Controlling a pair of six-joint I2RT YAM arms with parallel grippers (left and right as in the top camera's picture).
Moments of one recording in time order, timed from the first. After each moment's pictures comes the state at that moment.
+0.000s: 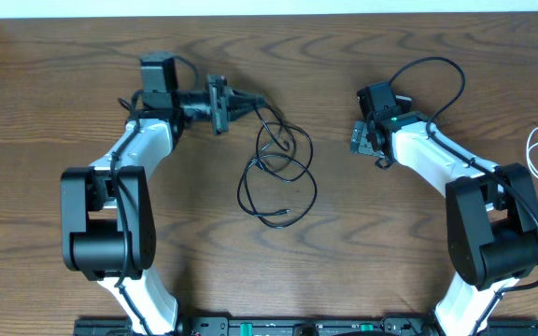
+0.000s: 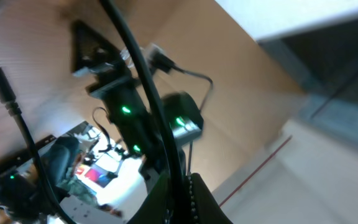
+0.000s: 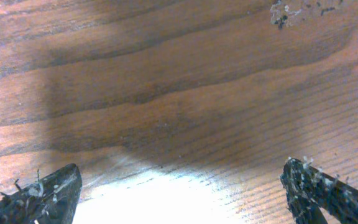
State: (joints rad) left arm 0.00 1.93 1.18 0.23 1.40 -1.73; right arm 0.30 1.92 1.18 -0.52 0.31 0.54
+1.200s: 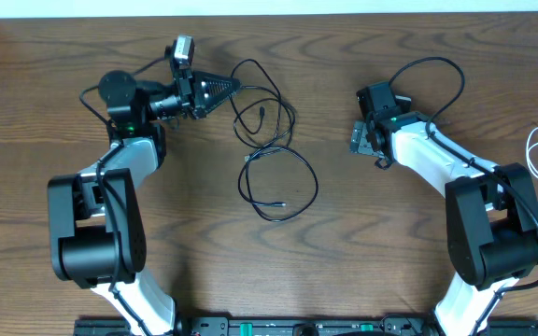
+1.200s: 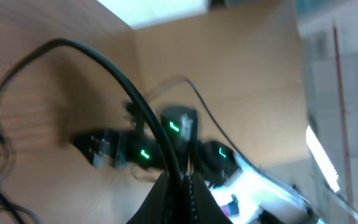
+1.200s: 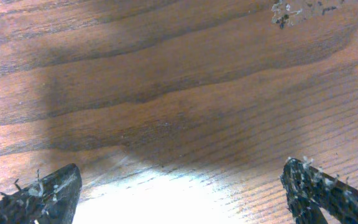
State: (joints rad) left arm 0.09 1.90 1.02 0.97 1.38 -1.45; right arm 0.31 1.92 1.18 -0.52 0.31 0.54
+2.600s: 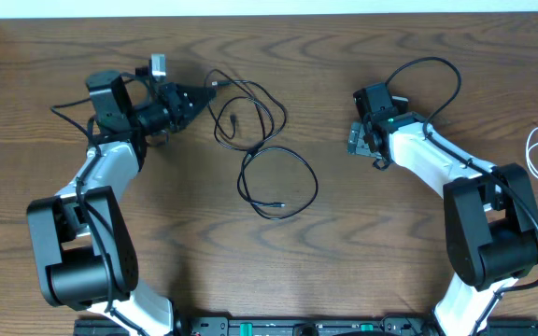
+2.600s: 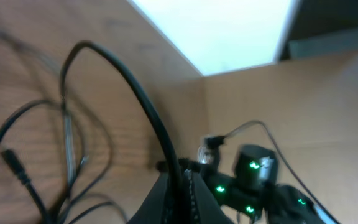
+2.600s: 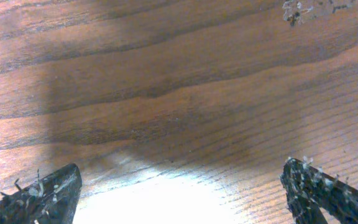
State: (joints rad) left arm 0.18 1.80 1.01 0.23 1.13 -0.79; right arm 0.32 1.92 1.18 -0.52 0.31 0.54
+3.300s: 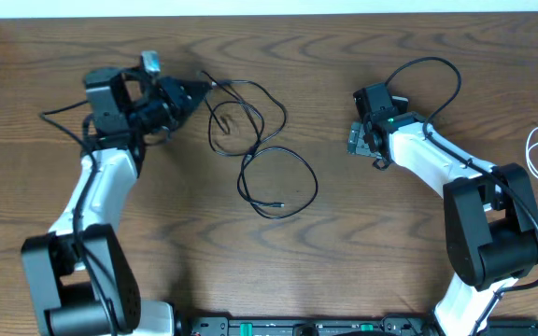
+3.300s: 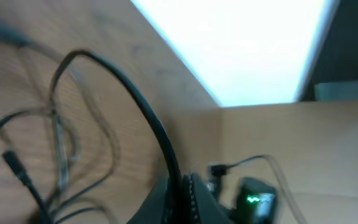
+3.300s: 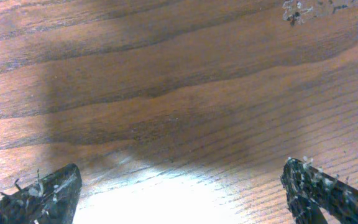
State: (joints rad) left arm 0.16 1.64 1.01 0.15 0.94 -0.92; right arm 0.32 1.92 1.18 -0.52 0.31 0.54
